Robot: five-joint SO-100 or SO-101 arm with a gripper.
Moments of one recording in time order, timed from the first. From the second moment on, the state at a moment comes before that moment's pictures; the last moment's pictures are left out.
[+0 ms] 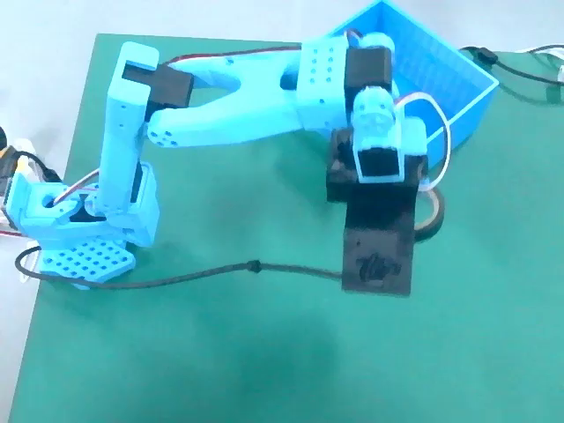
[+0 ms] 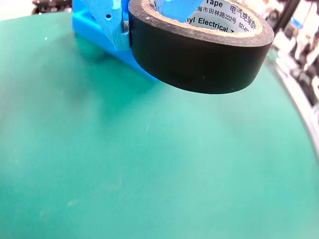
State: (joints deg) arm 5.2 81.8 59.2 91.6 -5.4
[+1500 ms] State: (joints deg) arm -25.0 79.8 53.6 76.5 -3.0
